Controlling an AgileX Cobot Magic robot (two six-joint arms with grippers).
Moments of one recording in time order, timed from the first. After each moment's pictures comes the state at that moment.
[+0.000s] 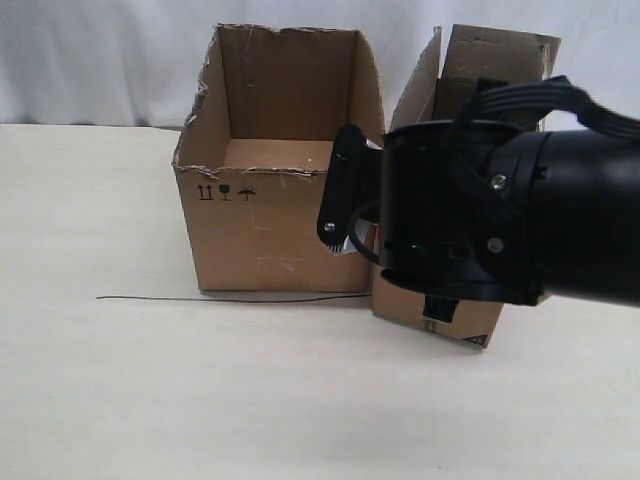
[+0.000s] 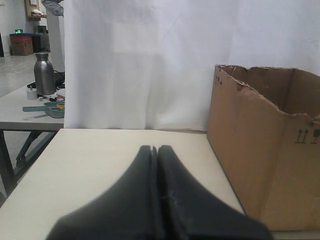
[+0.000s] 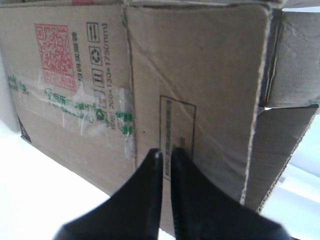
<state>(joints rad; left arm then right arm) -0.05 0.00 0.00 0.10 0.10 -0.10 1.11 1.59 -1.09 -1.00 1.22 0.17</state>
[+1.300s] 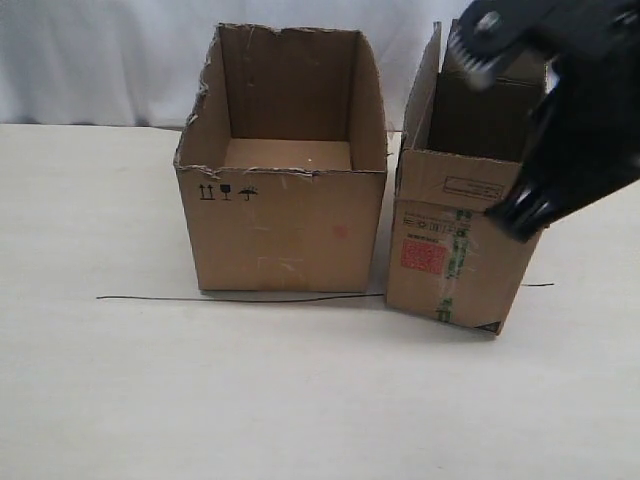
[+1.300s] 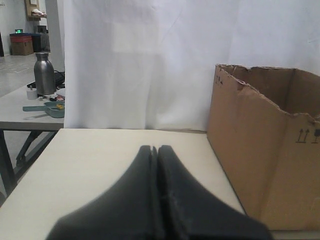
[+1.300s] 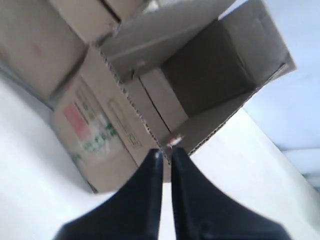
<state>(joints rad) -0.05 0.00 0.00 0.10 0.10 -0.10 1.06 1.15 -1.09 -0.81 1.10 0.32</state>
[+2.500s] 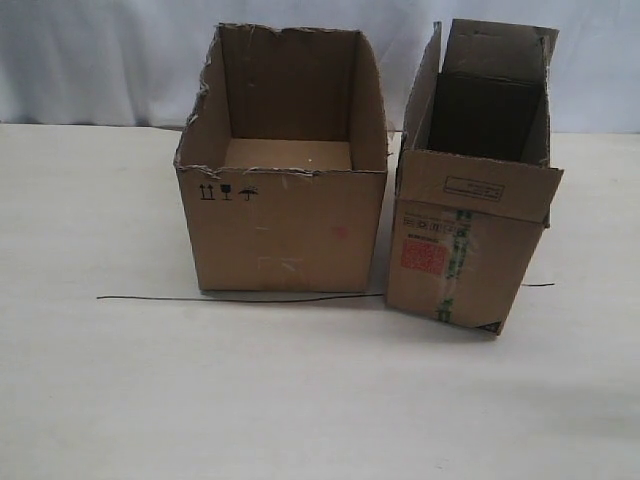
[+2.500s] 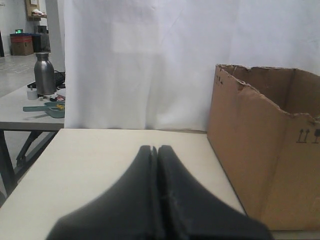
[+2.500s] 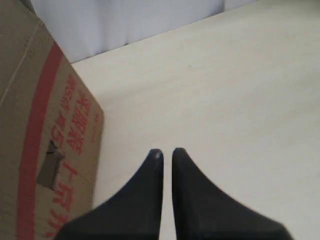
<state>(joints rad) -0.05 0.00 0.00 0.10 0.10 -0.10 -0.05 1.10 -0.53 -1.06 0.10 1.25</state>
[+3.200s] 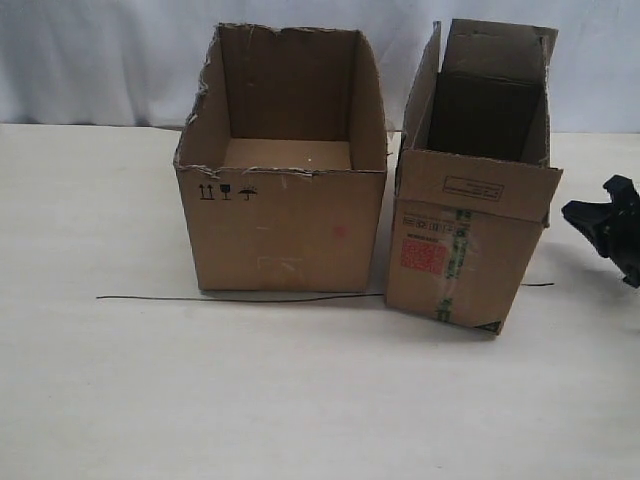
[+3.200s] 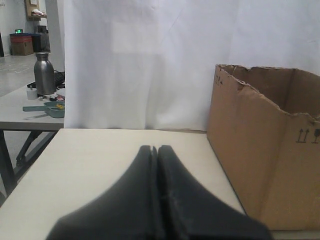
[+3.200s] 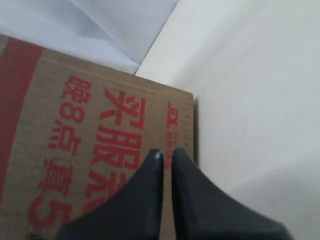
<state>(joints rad) -0.05 0.00 0.00 0.10 0.10 -0.10 -0.33 2.17 -0.86 -0.99 -1.03 1.43</state>
